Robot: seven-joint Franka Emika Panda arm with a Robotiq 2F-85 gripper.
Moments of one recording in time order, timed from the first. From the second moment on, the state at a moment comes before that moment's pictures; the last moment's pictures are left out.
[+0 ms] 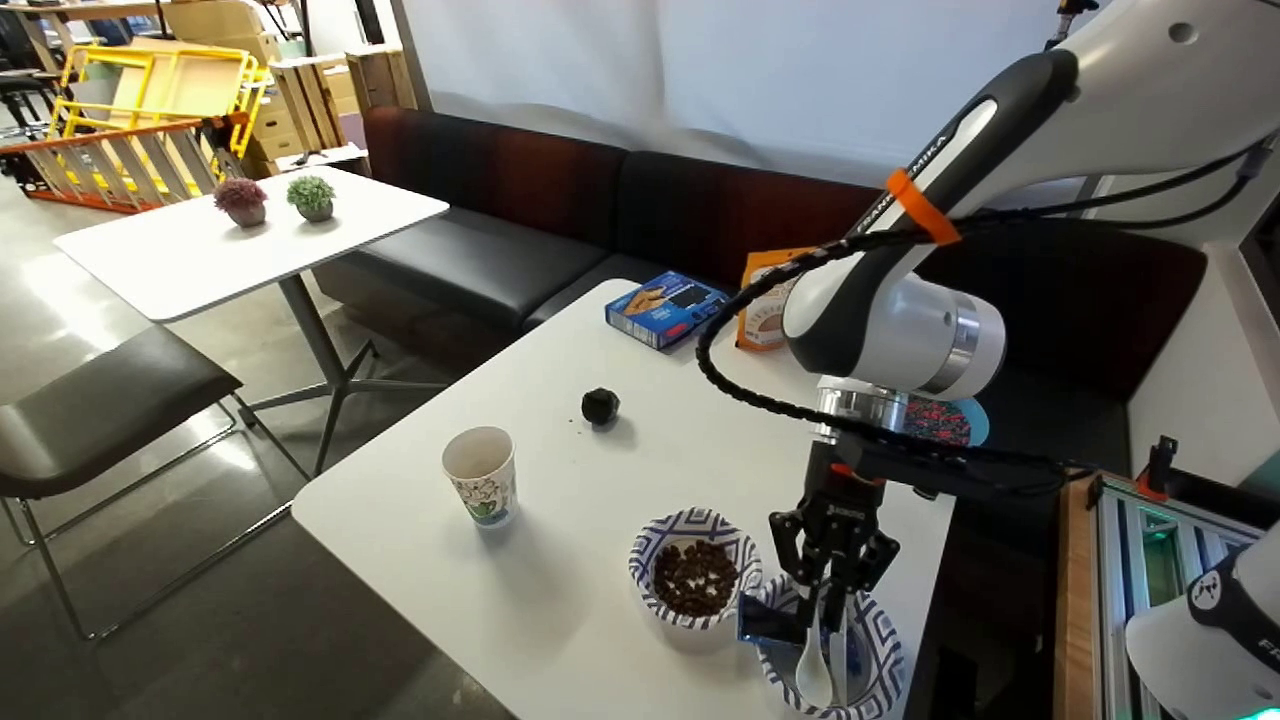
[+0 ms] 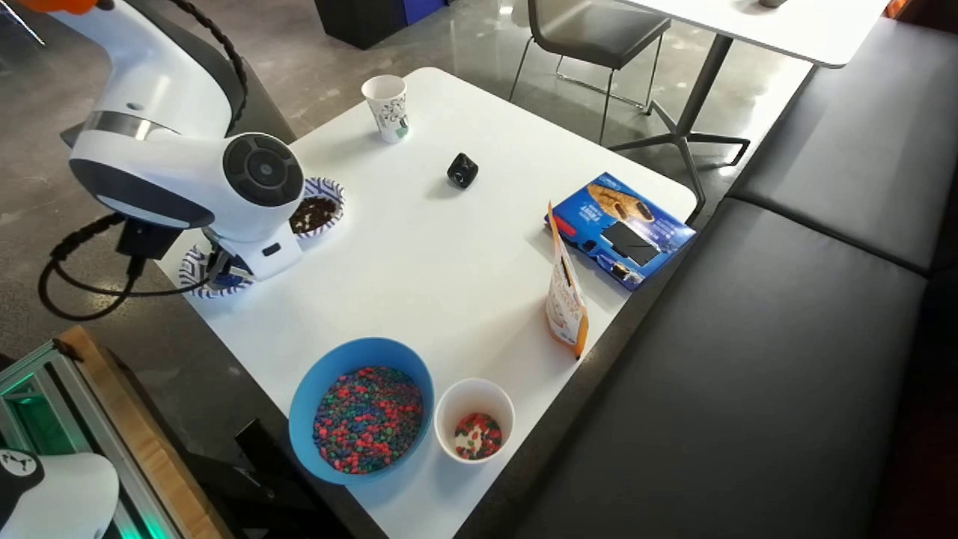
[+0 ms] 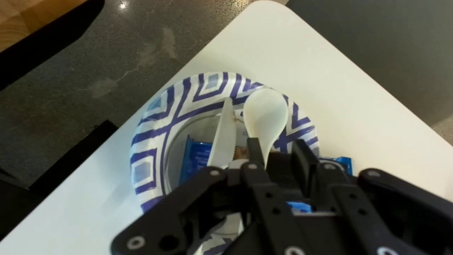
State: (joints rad) arm 0.04 0.15 0.06 -2.64 1.12 2.27 -0.04
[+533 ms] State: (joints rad) arm 0.04 0.18 0.06 -2.64 1.12 2.27 -0.07
